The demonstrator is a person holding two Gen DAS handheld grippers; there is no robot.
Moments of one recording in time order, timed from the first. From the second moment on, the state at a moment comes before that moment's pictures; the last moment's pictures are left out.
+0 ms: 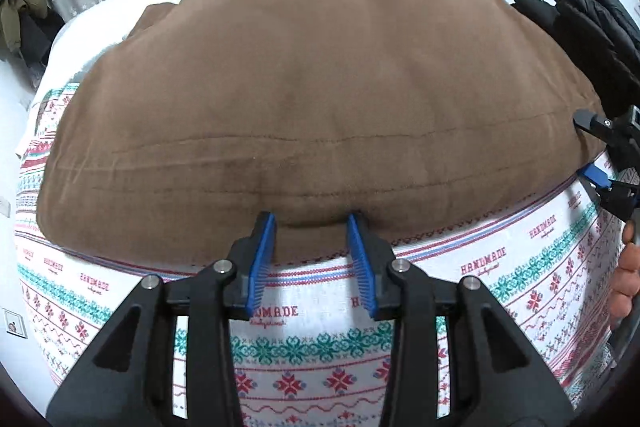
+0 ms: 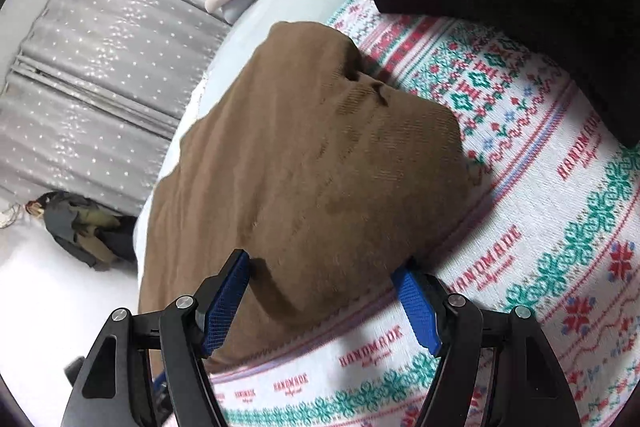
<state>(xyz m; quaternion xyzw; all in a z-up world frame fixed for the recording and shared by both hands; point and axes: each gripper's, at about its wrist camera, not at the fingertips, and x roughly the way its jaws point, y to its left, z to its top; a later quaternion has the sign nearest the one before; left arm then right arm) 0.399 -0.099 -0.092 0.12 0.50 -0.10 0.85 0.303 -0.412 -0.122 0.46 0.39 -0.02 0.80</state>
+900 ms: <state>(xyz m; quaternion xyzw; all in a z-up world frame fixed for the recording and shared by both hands) 0.387 0.132 -0.042 -0.15 0.51 -0.04 0.85 0.304 -0.361 -0.044 0.34 0.31 -0.11 0.88</state>
